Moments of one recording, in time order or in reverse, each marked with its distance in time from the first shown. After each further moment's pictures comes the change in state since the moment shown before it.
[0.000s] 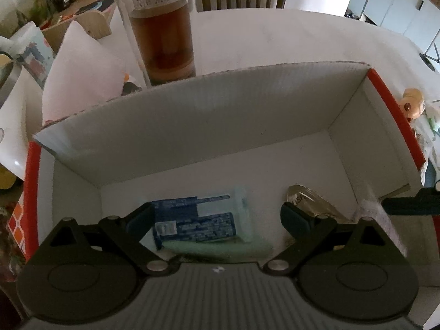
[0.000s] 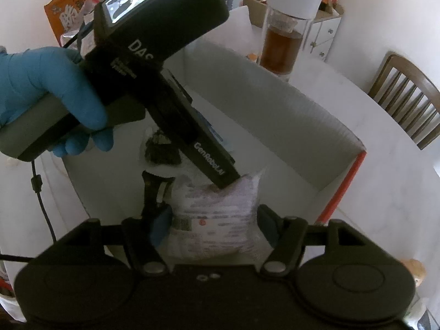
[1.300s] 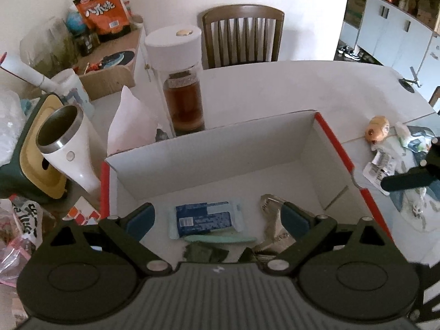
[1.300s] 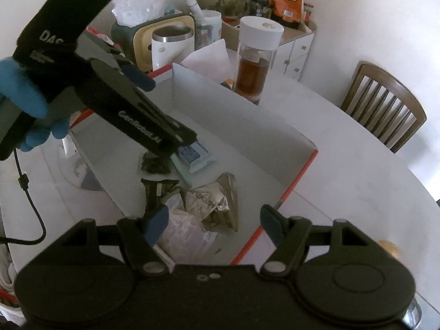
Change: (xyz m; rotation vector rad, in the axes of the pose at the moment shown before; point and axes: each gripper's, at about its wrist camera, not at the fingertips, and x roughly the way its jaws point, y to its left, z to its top) left arm -0.103 -0.011 -0.025 0.021 -0.195 0.034; right arm -0.051 -0.006 -0.004 0.056 -0.090 -0.067
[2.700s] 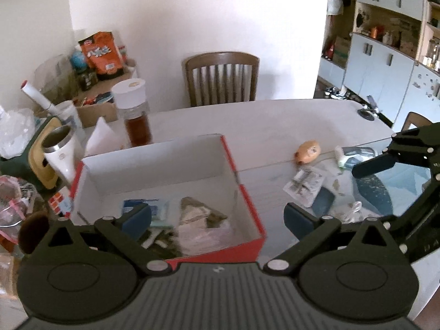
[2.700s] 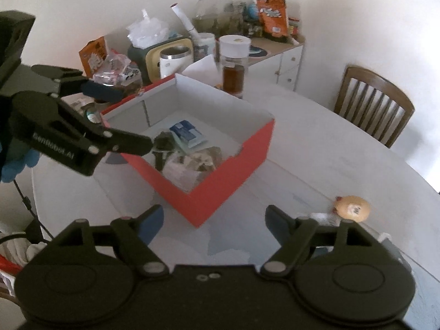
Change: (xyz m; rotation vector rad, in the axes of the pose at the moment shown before) left arm -0.104 -0.127 -0.057 -0.035 -0.217 -0.017; right arm -0.103 -0.053 -0.096 0.037 -0.111 0.061
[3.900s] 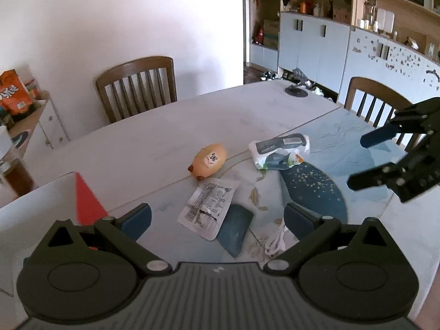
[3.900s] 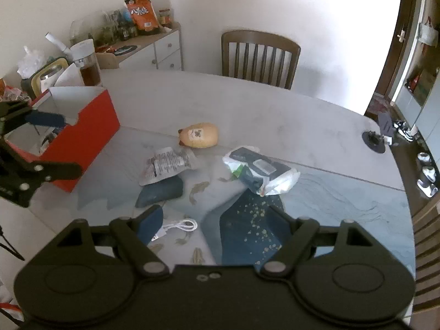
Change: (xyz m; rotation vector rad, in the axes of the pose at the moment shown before) left arm 0.099 -0.151 0.021 0.228 -0.001 -0.196; right arm -0.052 -0.154 -0.127 0.325 -0.011 -0.267
